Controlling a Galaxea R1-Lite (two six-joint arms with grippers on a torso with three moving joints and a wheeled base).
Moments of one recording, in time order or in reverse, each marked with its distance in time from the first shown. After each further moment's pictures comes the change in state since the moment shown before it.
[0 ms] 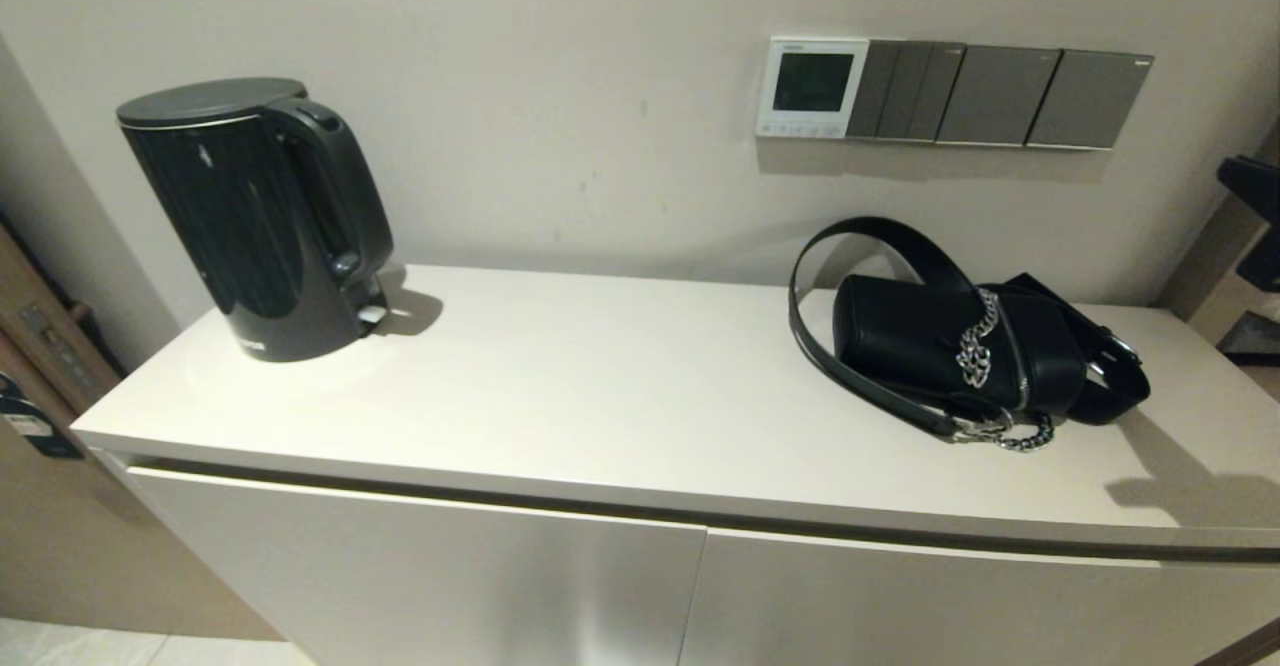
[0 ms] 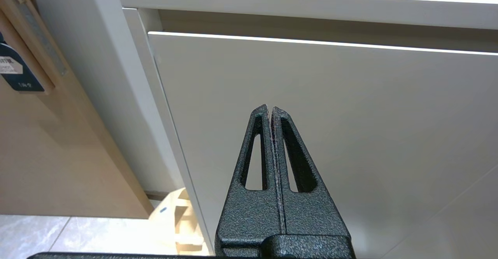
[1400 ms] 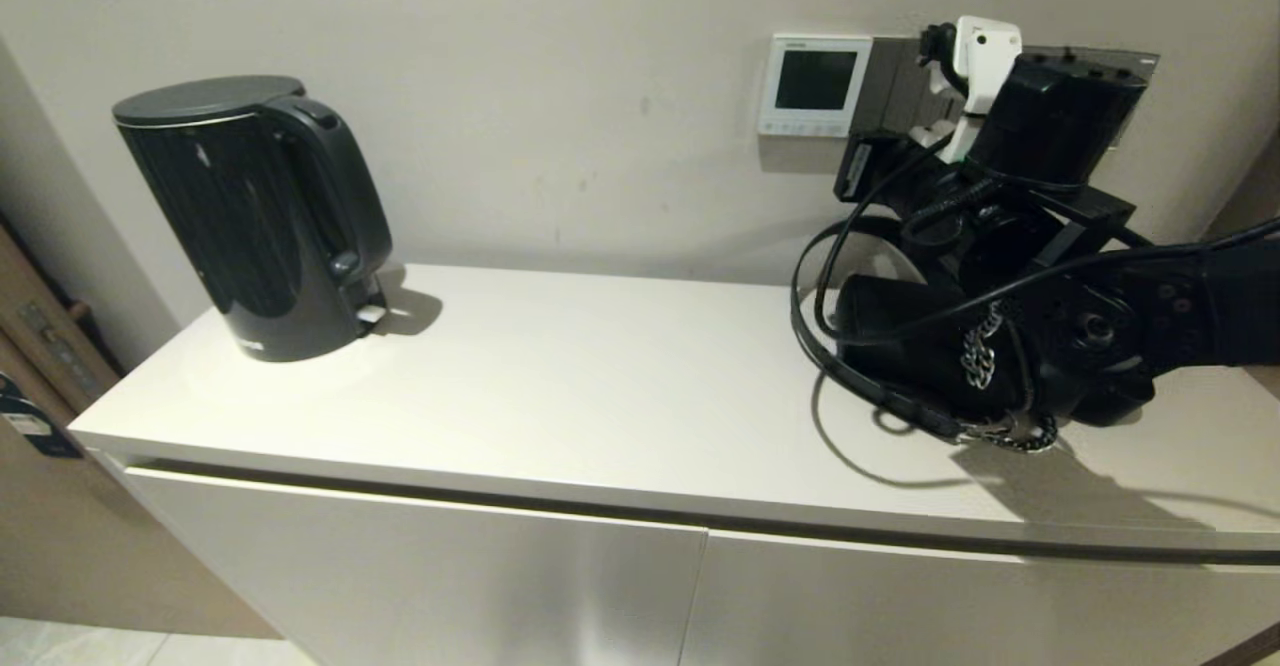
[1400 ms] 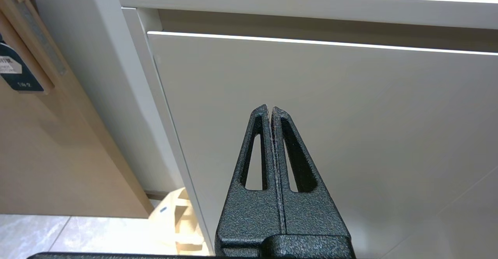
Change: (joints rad) left arm 0.000 0.000 0.000 0.000 0.000 0.000; right arm 0.150 0.721 -0.495 -0.277 -0.118 -0.057
